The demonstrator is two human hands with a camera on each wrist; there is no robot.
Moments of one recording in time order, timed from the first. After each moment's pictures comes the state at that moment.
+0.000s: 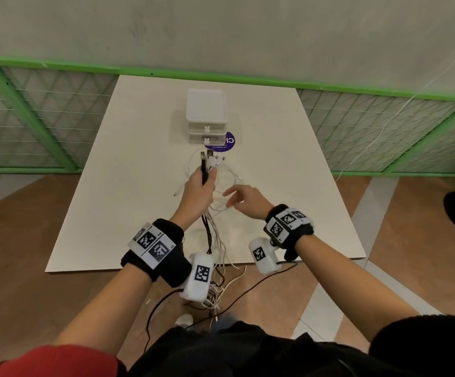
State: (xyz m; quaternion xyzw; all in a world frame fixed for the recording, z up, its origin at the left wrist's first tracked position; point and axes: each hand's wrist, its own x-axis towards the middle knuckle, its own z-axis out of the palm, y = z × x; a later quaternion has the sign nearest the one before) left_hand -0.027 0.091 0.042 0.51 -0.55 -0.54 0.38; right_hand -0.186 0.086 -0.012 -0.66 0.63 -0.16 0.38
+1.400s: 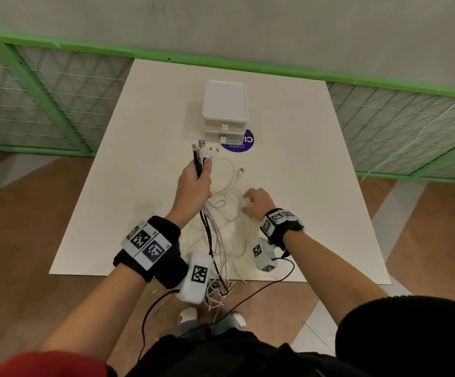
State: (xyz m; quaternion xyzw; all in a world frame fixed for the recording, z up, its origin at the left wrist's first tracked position) left_hand -0.011 0.037 0.030 0.54 -0.48 -0.55 0.43; right_hand -0.202 0.016 -0.102 -0.60 0.72 -0.06 0.33
